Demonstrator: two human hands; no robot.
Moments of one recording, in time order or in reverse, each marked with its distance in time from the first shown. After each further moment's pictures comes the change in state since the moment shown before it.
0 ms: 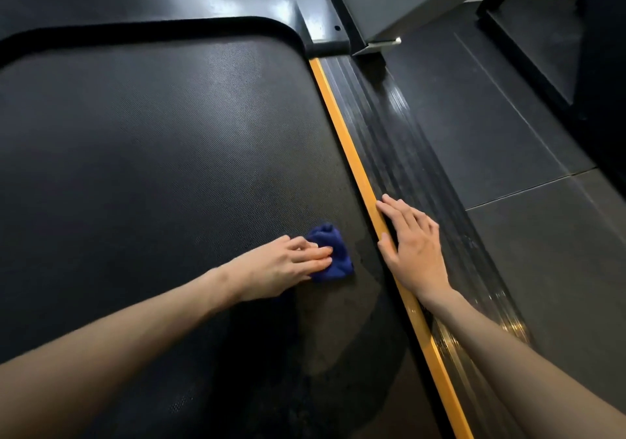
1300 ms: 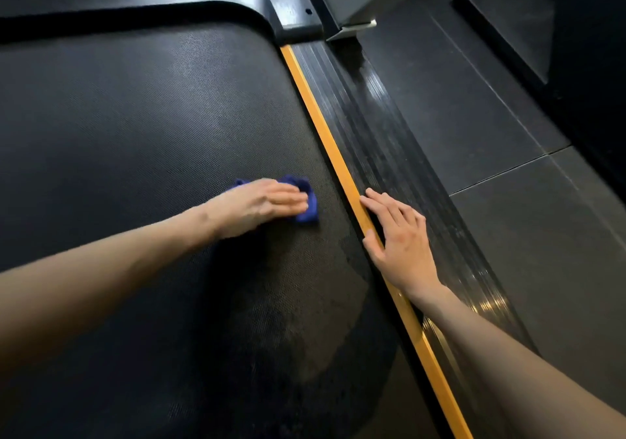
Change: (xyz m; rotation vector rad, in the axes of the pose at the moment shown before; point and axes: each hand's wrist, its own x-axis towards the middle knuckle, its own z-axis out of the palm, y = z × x) left_hand 0.035 -0.092 -0.015 -0.072 -0.028 0.118; right_hand 0.001 0.000 0.002 0.033 0.036 0.018
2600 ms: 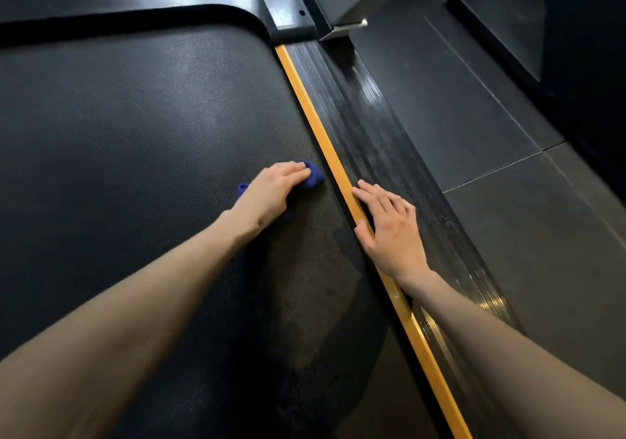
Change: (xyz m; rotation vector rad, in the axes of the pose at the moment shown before) left_hand 0.041 0.031 0.011 -0.076 0.225 -0.547; right_hand -0.001 0.002 0.001 -0.009 0.007 -0.033
